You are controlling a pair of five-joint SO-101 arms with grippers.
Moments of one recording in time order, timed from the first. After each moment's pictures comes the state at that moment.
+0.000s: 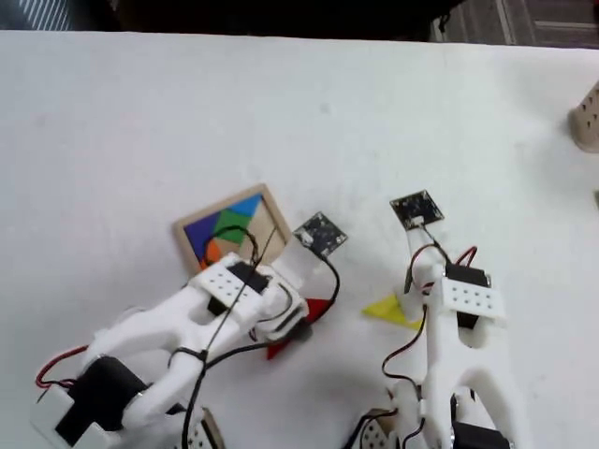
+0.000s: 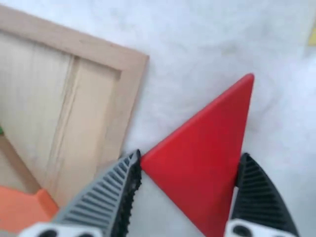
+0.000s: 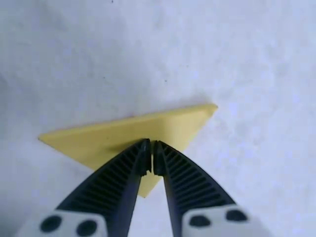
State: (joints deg) left arm 32.0 -10.3 56.3 40.7 -2.5; right arm 8.2 -29.3 64.3 49.7 33.5
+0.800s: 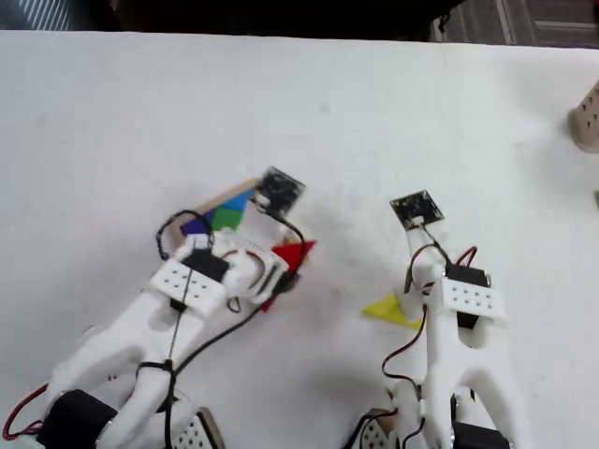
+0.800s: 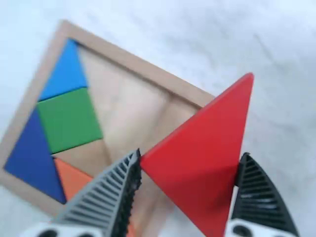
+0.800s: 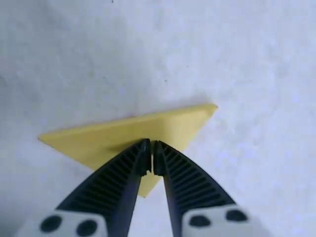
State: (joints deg) left arm 20.0 -23.4 58.0 37.1 0.3; right arm 8.2 -29.3 64.3 49.7 33.5
